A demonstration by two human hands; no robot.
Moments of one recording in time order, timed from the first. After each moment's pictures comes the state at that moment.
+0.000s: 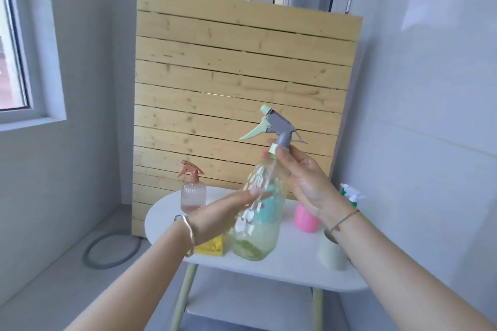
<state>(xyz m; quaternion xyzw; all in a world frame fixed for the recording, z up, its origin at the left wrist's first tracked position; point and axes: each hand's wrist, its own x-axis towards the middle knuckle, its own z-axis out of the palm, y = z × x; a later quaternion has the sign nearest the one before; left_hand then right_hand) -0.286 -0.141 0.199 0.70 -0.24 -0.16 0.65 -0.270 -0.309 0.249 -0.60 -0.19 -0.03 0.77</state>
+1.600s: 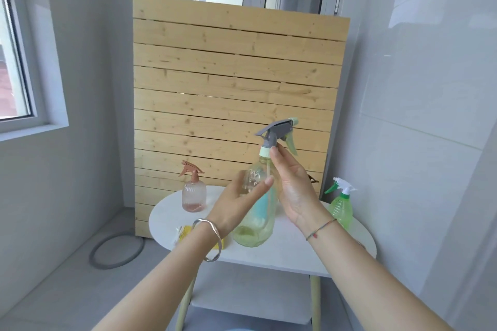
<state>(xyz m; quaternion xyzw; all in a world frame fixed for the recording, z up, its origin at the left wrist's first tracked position) -0.302 -0.167 0.199 0.75 -0.19 0.06 0.63 -0.298 -0.294 0.234 -0.55 -0.20 -0.08 0.81</state>
